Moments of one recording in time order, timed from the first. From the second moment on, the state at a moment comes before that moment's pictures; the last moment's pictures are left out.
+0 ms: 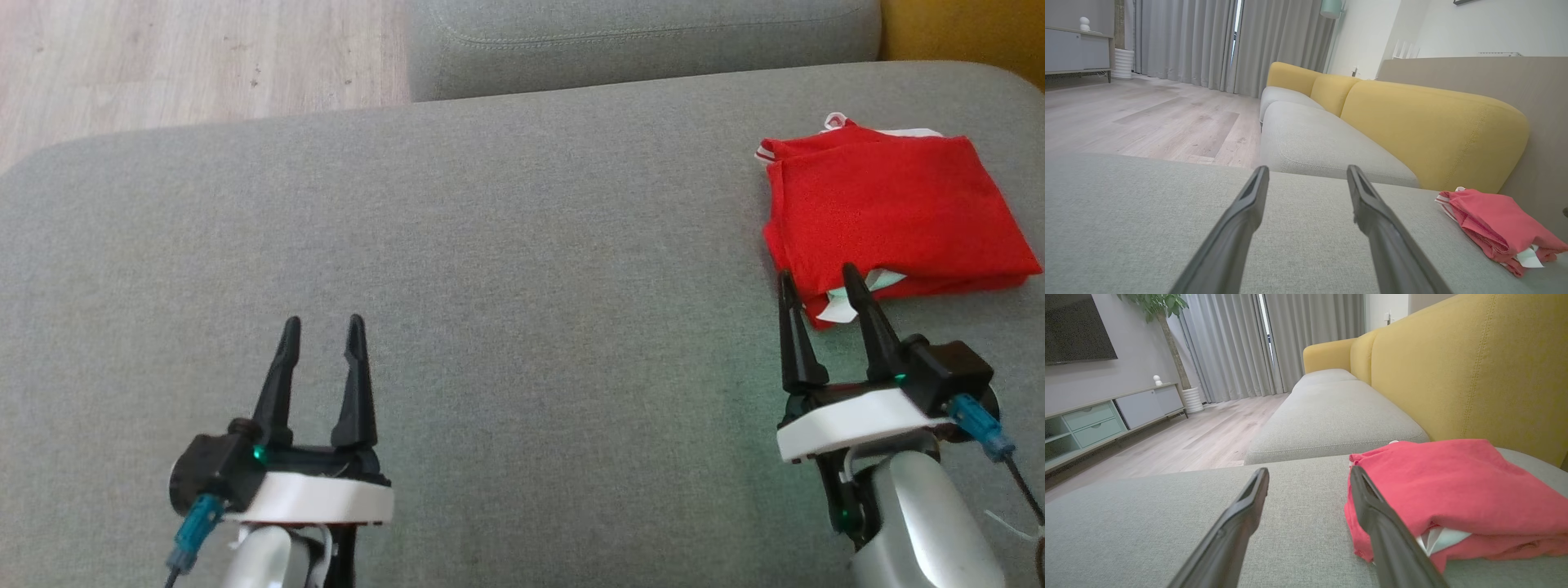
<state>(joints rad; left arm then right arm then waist) -0.09 0.05 -0.21 0.20 -0.33 -0.06 -0.26 -0.19 -0.05 0.05 0.36 0.16 0.13 -0.25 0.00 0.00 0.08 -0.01</state>
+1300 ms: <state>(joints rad) -0.02 0.05 -0.16 0.28 -0.50 -0.05 -0.22 -0.10 -0.05 0.06 0.41 0.33 0.13 -0.21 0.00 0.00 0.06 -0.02</state>
